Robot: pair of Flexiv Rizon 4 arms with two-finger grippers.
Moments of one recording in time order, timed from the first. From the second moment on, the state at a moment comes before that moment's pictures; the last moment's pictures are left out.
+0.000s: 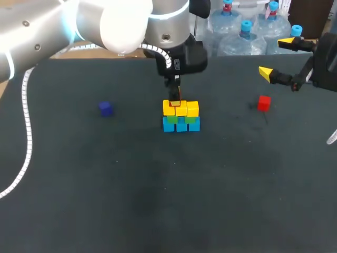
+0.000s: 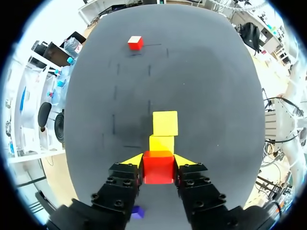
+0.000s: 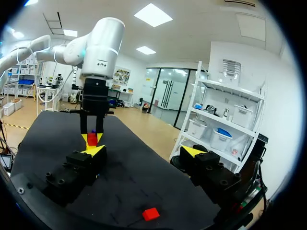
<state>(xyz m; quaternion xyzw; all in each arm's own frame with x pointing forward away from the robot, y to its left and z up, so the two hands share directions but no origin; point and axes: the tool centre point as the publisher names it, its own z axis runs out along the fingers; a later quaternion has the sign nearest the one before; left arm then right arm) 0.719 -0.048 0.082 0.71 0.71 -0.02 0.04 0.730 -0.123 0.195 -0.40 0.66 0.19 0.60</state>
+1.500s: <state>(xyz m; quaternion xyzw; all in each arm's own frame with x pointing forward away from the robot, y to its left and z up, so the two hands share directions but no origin) 0.707 0.010 0.187 0.59 0.79 -0.06 0.13 0.730 -0.123 0.195 -0.40 0.66 0.19 0.60</state>
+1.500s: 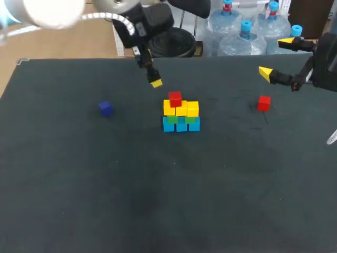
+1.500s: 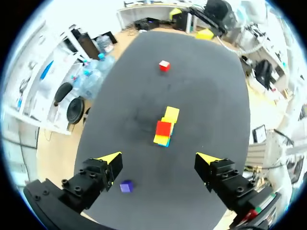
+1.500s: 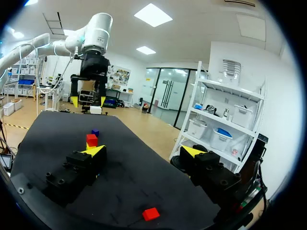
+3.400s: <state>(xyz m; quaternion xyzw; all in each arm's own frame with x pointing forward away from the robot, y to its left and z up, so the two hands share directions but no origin) 0.687 0.105 0.215 0.32 0.79 -0.05 0.51 0.707 -0.079 0.176 -0.46 0.65 0.21 0.57</state>
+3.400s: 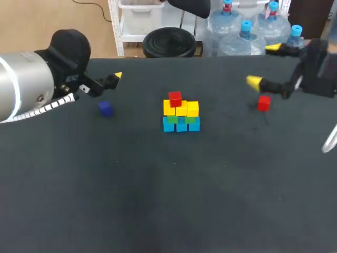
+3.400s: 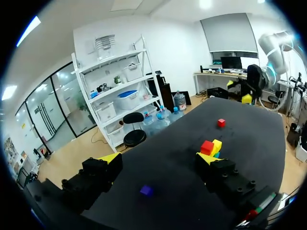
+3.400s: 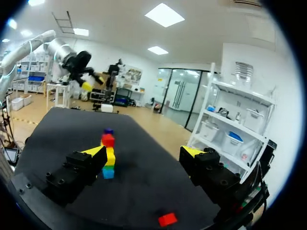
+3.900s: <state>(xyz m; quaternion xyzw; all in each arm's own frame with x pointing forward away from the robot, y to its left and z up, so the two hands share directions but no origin) 0.687 0.105 0.214 0.32 0.79 -0.05 0.51 0.747 -0.086 0.111 -0.57 0.68 0.18 0.42</state>
